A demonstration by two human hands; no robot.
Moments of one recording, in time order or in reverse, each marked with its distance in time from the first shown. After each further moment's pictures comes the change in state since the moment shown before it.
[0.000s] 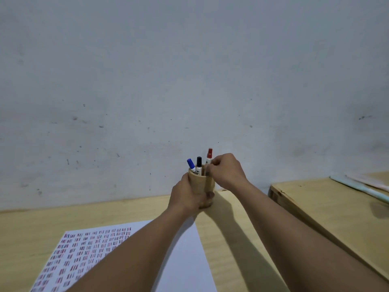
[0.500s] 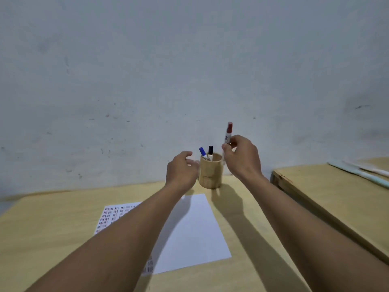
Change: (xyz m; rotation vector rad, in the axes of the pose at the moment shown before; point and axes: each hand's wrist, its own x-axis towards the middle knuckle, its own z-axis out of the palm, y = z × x) left_hand -0.051 0.034 -0.063 0.110 0.164 0.083; right_hand -0.067 -0.026 -0.027 -0.021 0.288 -0.163
